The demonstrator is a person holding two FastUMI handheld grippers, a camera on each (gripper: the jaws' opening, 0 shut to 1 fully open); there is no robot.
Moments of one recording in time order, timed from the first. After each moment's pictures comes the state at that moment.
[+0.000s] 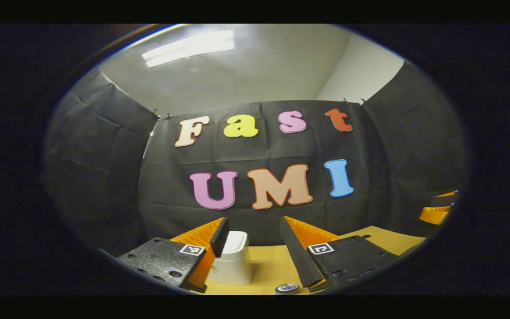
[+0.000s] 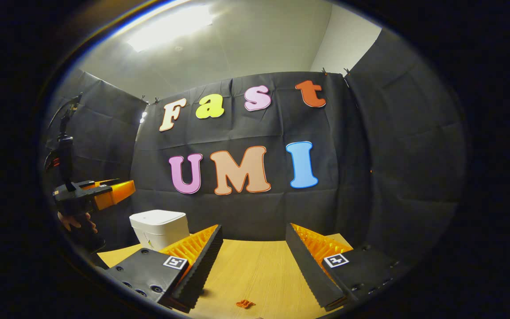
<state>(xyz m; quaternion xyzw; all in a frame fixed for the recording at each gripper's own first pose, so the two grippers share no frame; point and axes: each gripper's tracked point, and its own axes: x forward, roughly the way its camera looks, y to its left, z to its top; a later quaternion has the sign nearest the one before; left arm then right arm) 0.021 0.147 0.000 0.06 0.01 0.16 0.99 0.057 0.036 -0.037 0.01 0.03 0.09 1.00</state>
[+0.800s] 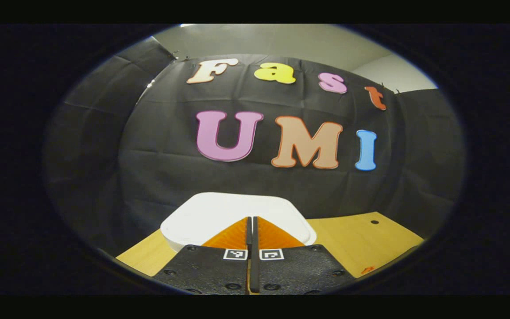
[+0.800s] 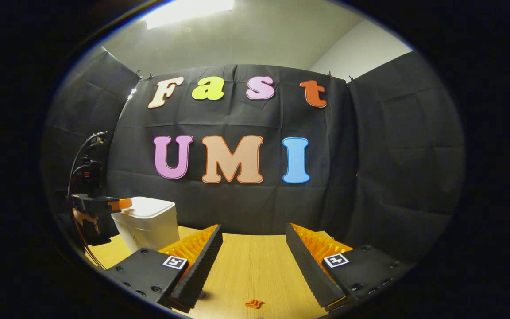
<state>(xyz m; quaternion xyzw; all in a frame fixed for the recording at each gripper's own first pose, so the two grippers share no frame) 0.066 0.294 -0.178 -0.06 0.19 0.13 0.97 0.065 0.124 -0.053 -0.05 0.06 0.00 1.00</state>
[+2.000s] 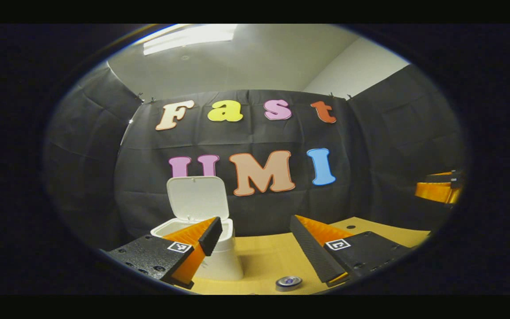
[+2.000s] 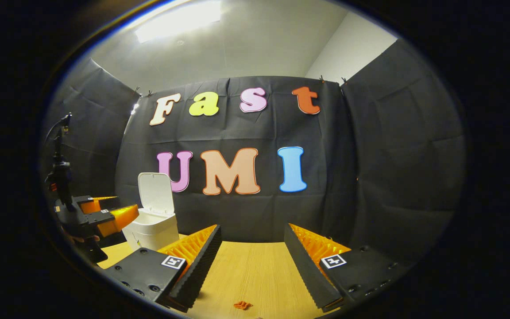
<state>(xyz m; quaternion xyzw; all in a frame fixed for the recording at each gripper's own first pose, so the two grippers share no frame) 0.000 0.115 -0.063 0.03 0.05 0.08 0.99 0.049 0.051 -0.042 -0.01 0.04 0.05 1.00</state>
